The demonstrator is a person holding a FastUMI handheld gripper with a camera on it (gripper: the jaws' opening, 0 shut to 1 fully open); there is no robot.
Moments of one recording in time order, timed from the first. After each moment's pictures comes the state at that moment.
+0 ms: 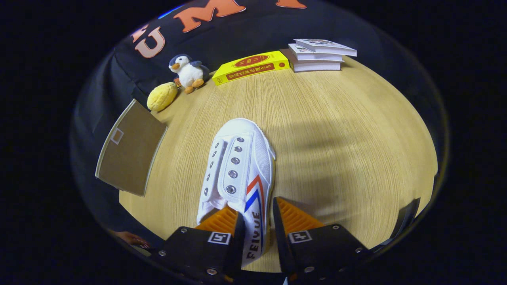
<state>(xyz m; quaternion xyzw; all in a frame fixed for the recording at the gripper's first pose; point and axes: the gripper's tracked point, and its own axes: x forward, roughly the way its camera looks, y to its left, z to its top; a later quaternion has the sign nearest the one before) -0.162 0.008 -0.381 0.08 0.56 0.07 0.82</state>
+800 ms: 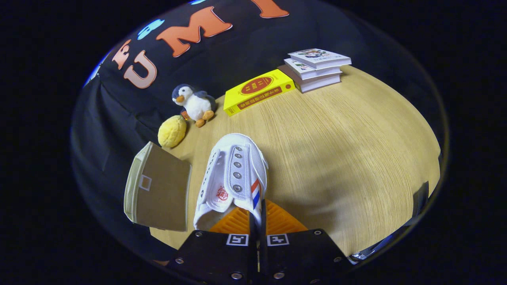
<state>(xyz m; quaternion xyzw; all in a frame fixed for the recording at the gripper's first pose) -0.109 0.083 -0.307 0.17 0.50 0.05 0.85</state>
